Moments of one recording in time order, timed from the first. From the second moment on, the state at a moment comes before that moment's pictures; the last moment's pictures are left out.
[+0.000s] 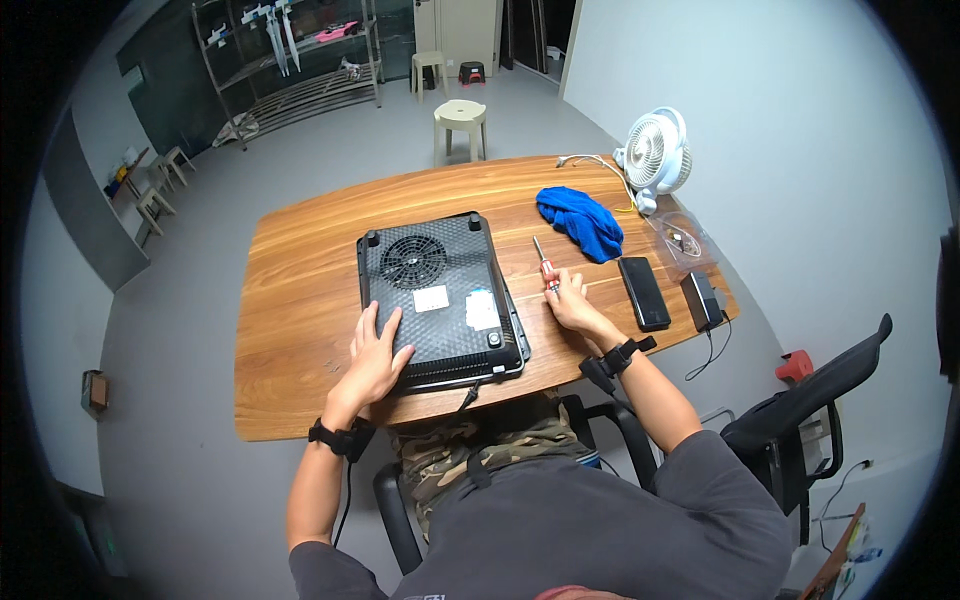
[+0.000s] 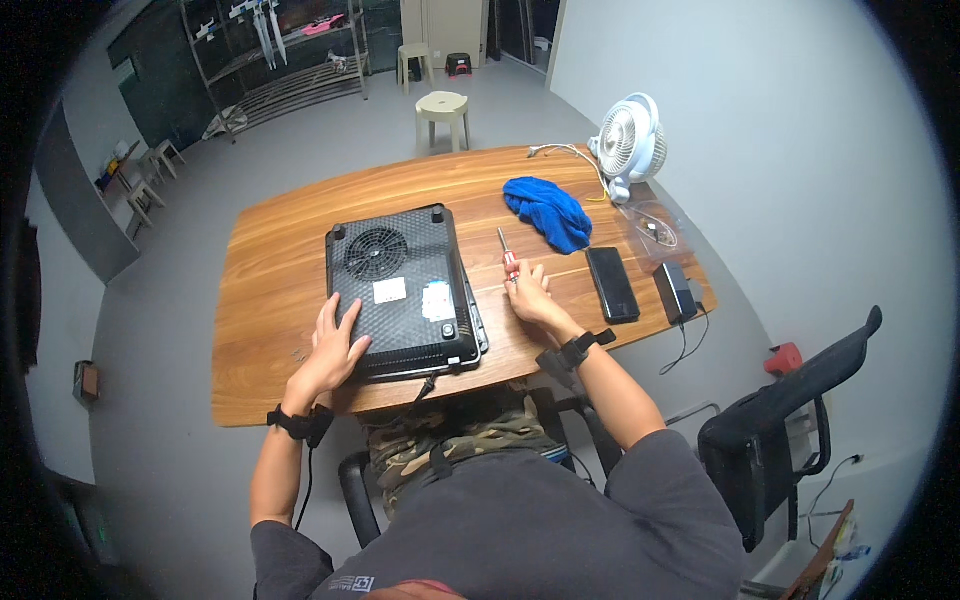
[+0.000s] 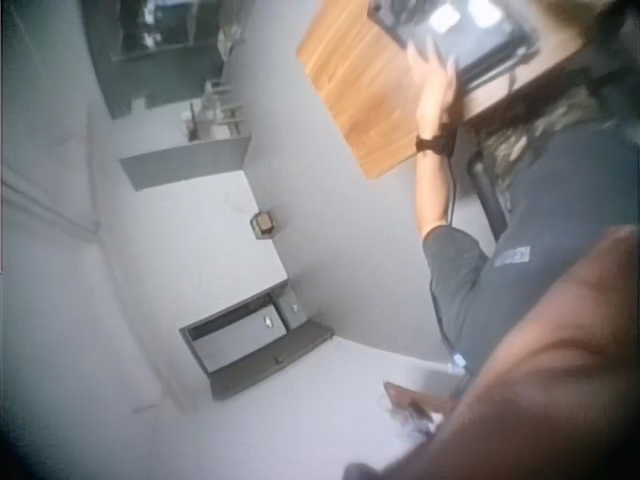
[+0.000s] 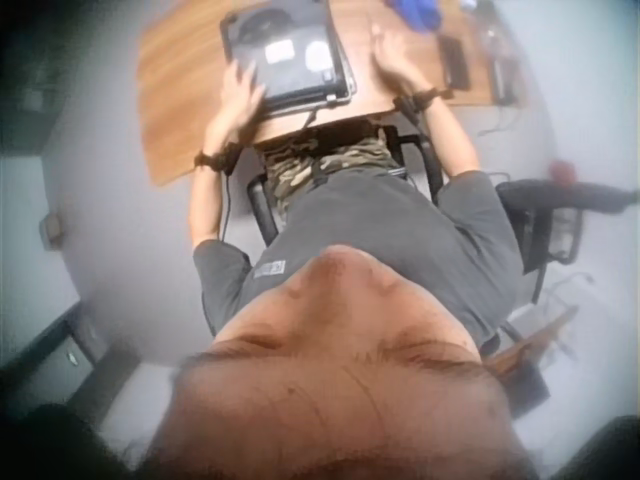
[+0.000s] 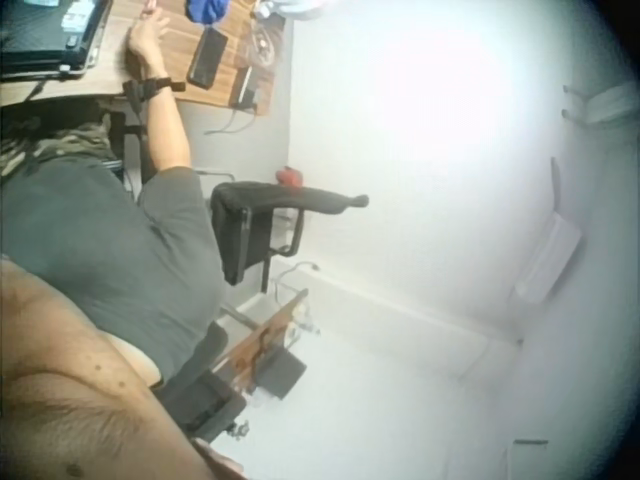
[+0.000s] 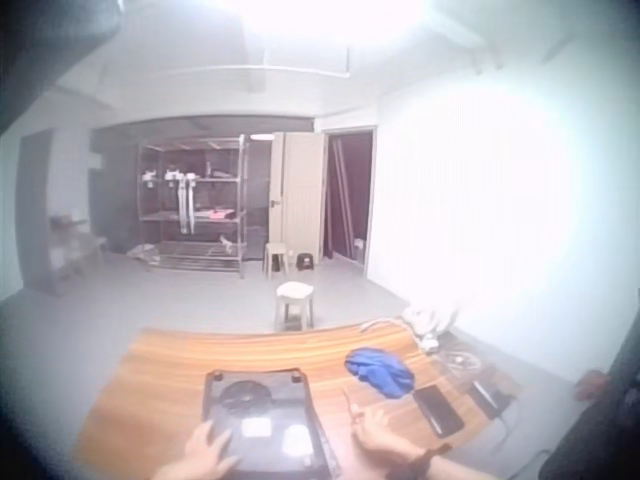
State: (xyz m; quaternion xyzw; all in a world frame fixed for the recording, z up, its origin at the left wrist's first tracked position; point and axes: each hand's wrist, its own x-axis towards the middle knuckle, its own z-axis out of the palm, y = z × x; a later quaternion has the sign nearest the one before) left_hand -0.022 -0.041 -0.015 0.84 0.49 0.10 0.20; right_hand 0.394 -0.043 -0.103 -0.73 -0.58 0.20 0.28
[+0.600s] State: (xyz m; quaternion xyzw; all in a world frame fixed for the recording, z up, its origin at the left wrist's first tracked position) left_hand -0.035 -0.045 -0.012 0.79 0.52 0.20 0.24; right_hand 0.391 -0.061 -0.079 -0.72 -0.58 0.22 0.31
